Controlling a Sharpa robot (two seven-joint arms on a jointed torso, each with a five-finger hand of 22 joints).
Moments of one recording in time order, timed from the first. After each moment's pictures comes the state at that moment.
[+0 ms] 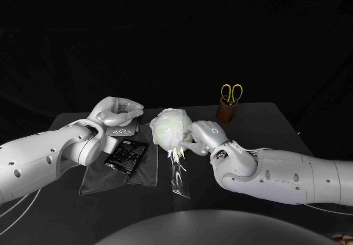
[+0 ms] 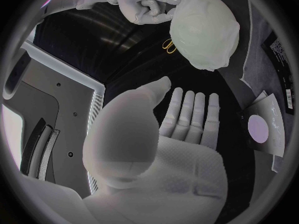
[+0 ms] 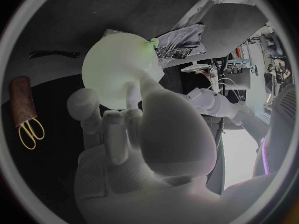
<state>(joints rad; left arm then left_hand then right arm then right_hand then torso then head) 1.11 -0.85 -0.08 1.44 -0.46 -0.37 0.31 1.40 -0.19 0.51 0.02 0.05 0.86 0.22 0.27 0.25 0.75 0.19 0.47 0.06 0.50 0.18 0.80 0.22 0.12 0.65 0.29 0.15 0.39 0.95 -0.73 -0.16 1.64 -1.87 -0.76 -0.56 1.44 -0.12 0.16 0.28 0.05 0.99 0.08 0.37 0.59 1.47 0.00 1.47 1.31 1.46 -0.06 1.57 1.31 0.11 1.26 0.06 1.08 1.10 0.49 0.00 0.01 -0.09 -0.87</state>
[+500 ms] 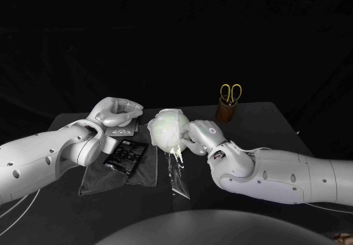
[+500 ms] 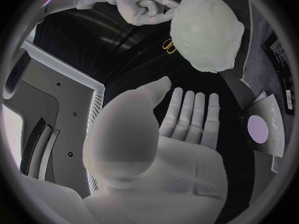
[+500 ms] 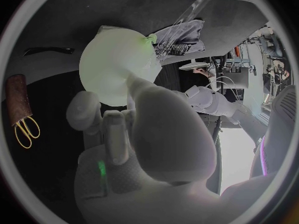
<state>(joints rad) 1.11 -0.85 -0.08 1.44 -0.46 -0.37 0.31 1.40 -0.19 0.51 0.02 0.05 0.86 0.22 0.27 0.25 0.75 0.19 0.47 0.06 0.50 0.18 0.80 0.22 0.12 0.65 0.29 0.15 0.39 0.95 -0.72 -0.16 1.64 -1.90 -0.79 -0.56 1.55 -0.14 0.40 0.25 0.05 1.07 0.05 0.36 0.57 1.47 -0.02 1.51 1.31 1.47 -0.07 1.57 1.31 0.10 1.30 0.04 1.15 1.16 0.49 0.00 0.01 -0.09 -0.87</state>
